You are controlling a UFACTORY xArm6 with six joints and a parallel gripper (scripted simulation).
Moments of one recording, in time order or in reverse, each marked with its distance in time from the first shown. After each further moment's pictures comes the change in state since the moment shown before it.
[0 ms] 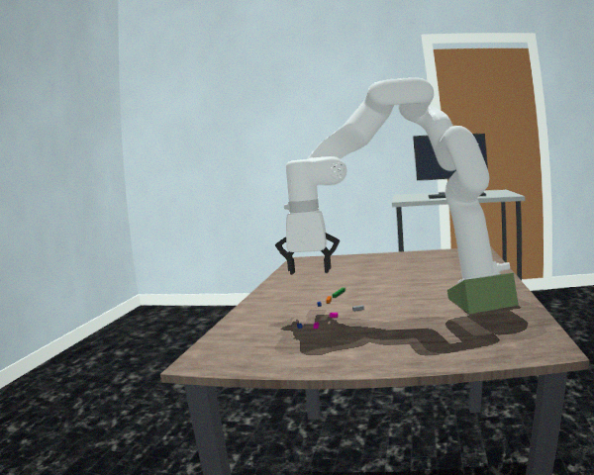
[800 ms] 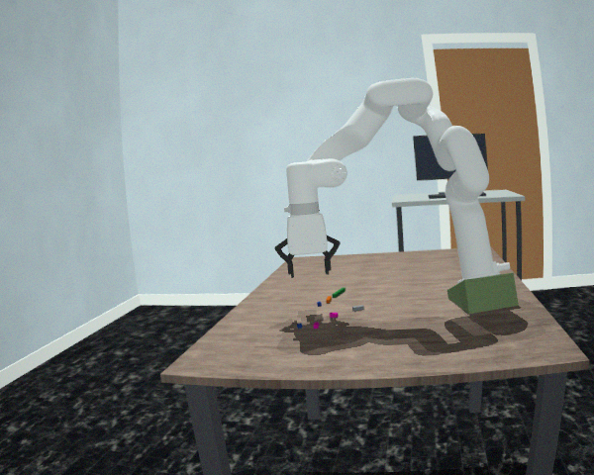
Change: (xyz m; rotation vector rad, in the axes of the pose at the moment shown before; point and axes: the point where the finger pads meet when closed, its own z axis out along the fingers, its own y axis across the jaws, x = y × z) arm 0.000 0.000 0.006 0.004 0.008 -0.235
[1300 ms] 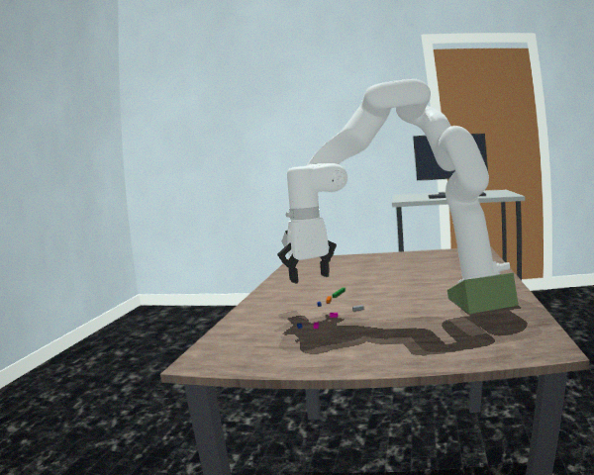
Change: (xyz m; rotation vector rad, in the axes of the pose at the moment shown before) arm 0.000 0.000 0.012 0.002 0.005 -0.453
